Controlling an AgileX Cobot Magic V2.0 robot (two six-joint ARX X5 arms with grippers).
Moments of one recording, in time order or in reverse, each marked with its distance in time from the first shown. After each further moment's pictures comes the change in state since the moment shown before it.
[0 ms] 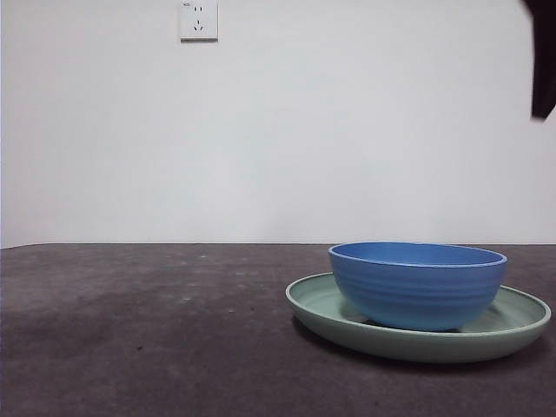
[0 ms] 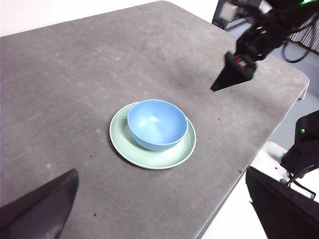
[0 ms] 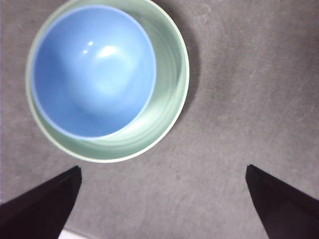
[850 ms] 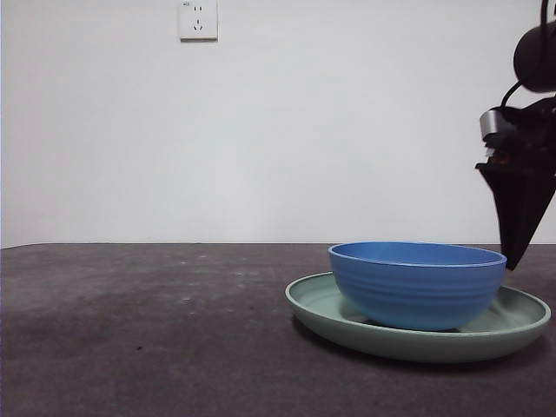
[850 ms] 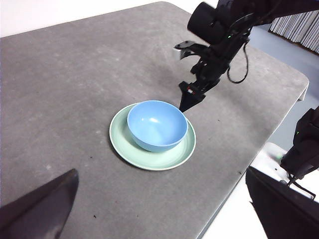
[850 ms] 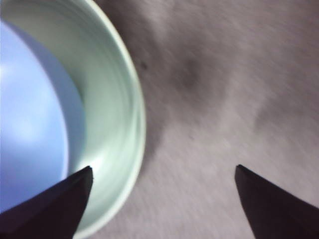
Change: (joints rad) left arm 0.000 0.000 0.000 0.008 0.000 0.000; right arm -0.073 0.395 -0.066 0.278 -0.030 -0.048
